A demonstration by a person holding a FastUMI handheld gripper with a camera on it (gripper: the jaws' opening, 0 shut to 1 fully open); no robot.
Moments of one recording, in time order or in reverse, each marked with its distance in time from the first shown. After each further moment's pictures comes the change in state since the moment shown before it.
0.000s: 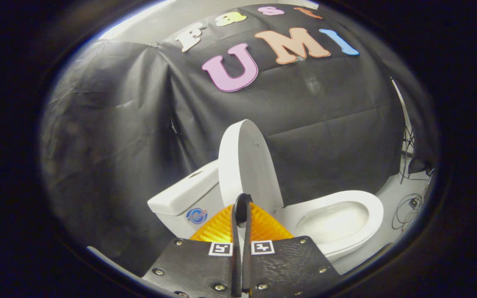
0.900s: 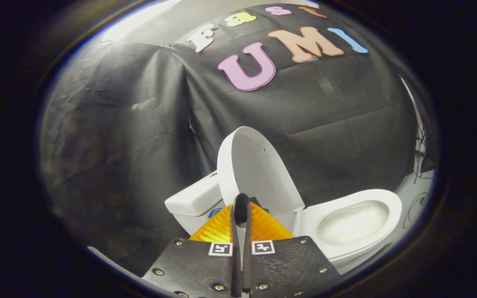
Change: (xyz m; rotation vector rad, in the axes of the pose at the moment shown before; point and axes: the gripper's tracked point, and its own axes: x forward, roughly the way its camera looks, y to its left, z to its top) arm 0.013 0.041 -0.016 -0.022 -0.030 0.093
